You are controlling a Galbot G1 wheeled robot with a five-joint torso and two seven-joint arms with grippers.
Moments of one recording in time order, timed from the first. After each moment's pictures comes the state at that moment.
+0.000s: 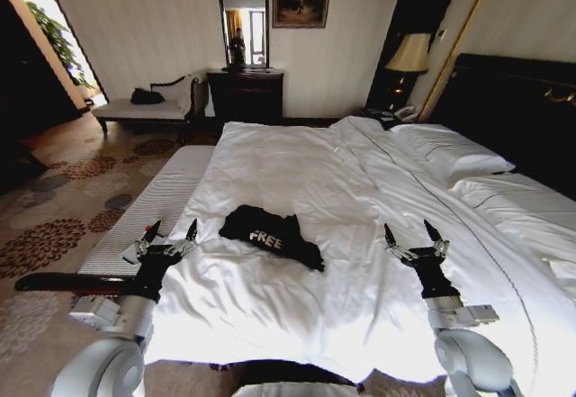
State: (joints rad) left arm 1.70 -1.35 -0.80 -2.48 -0.51 0.19 0.02; right arm -1.66 1.26 0.87 2.16 0.38 0.26 -0.13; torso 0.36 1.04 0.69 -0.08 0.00
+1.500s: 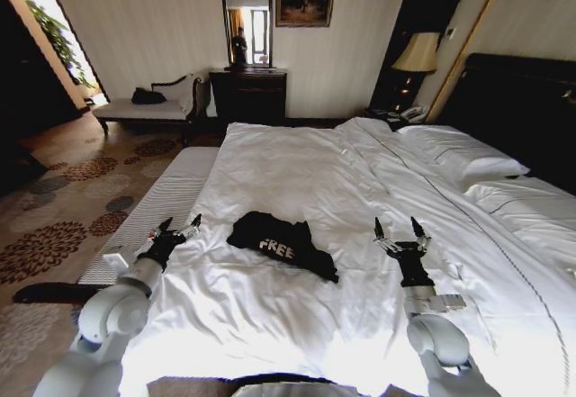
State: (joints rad) left arm 1.34 -1.06 -0.69 -2.16 -0.87 0.51 -0.23; right arm -1.50 1.25 0.69 2.01 0.37 0.33 -0.06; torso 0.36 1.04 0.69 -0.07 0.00
